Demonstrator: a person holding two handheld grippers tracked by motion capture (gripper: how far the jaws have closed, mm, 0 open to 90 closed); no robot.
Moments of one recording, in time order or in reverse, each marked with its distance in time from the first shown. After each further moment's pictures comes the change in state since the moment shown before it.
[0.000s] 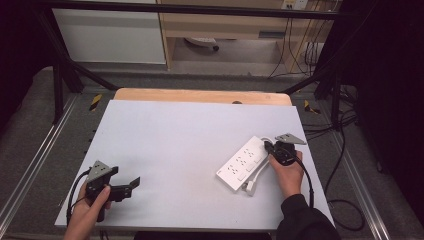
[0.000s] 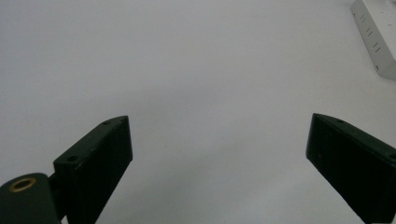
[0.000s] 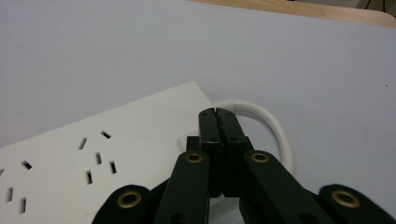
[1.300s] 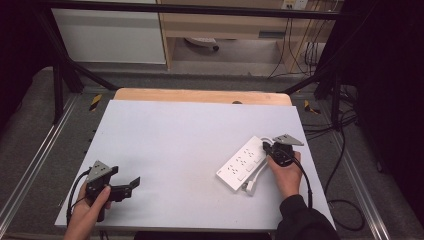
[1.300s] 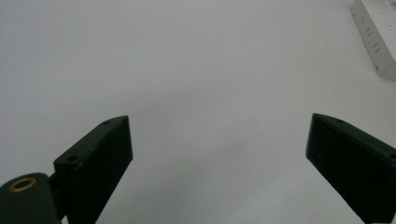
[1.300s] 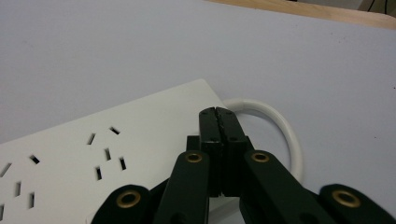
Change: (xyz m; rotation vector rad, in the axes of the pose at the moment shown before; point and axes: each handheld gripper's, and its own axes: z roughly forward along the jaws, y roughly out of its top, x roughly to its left) left arm 0.000 0.000 0.000 0.001 0.003 0.009; right arm 0.006 -0.001 0.001 0.002 0.003 -0.022
